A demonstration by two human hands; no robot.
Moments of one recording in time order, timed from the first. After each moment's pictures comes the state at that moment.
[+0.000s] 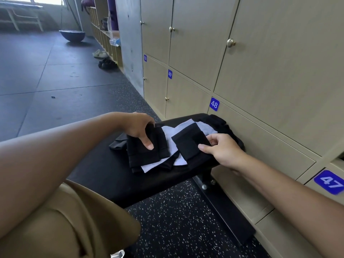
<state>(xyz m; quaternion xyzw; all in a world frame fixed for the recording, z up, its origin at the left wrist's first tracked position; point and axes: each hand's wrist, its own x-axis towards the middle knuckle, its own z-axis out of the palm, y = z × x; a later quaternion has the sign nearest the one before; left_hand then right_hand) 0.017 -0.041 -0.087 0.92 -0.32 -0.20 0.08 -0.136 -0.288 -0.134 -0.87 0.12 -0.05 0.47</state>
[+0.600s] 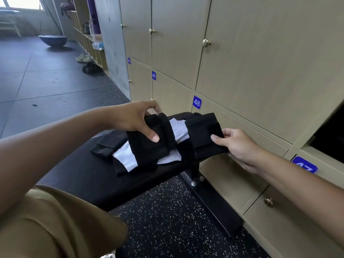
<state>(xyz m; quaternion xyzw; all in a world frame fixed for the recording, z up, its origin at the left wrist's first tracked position) -0.033 -0.067 -0.043 0.86 -0.37 -0.21 0.29 -0.185 -0.336 -0.111 -0.75 0.18 -0.09 0.63</state>
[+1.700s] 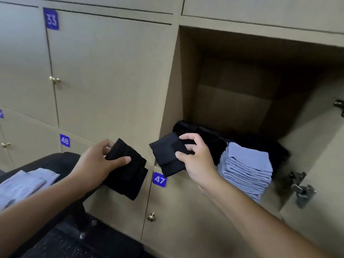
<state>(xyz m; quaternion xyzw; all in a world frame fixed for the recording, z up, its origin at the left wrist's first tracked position) -0.171 -0.297 -0.050 0.74 -0.37 -0.16 0.54 -0.368 -0.447 -0.024 -0.72 0.34 -0.38 0.46</state>
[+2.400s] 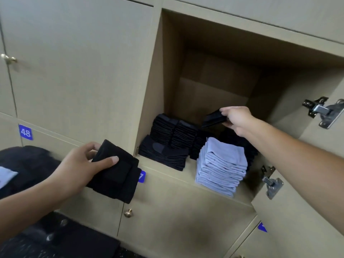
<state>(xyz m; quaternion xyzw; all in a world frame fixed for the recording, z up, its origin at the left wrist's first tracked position) -0.193 -0.316 -0.063 0.65 -0.35 -0.28 0.61 -0.443 -0.632 0.074 -0.60 0.52 -0.46 0.40</state>
